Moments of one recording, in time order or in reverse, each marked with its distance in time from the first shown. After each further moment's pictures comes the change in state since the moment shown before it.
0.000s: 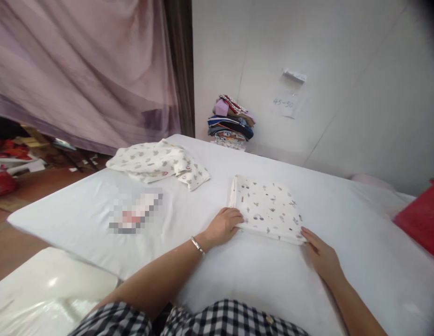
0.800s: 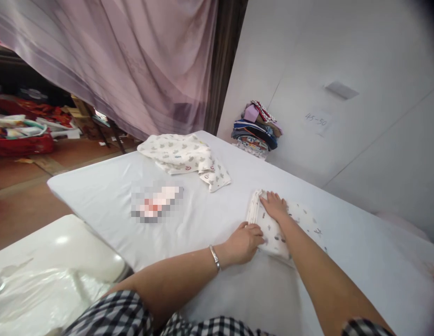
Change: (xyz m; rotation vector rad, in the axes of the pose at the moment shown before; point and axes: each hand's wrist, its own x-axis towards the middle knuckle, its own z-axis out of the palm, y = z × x) left_hand 0.000 0.011 0.005 -0.041 -0.068 -0.118; right_hand 0.218 -0.173 0.107 -0.304 -0.377 -0.023
